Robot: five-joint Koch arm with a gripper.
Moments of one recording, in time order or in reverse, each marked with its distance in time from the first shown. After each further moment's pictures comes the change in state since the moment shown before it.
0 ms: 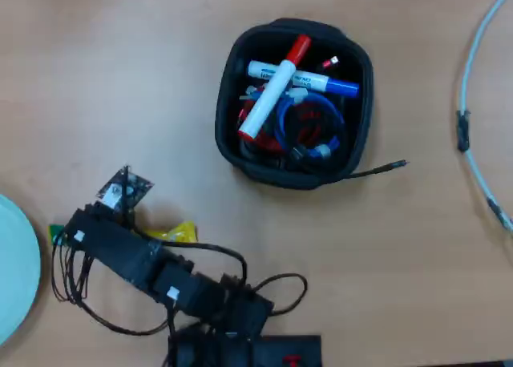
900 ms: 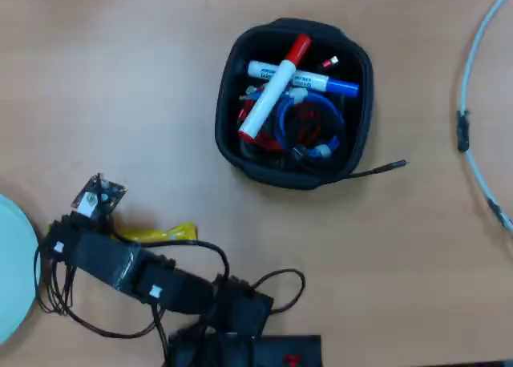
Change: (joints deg) arm -6.0 -7.5 -8.3 -2.0 3.4
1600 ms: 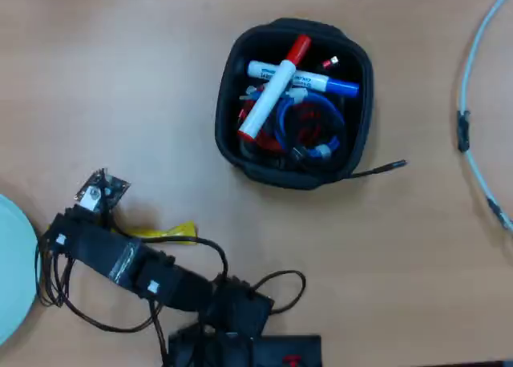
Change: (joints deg) arm 2.5 -2.6 -0.6 -2.5 -0.9
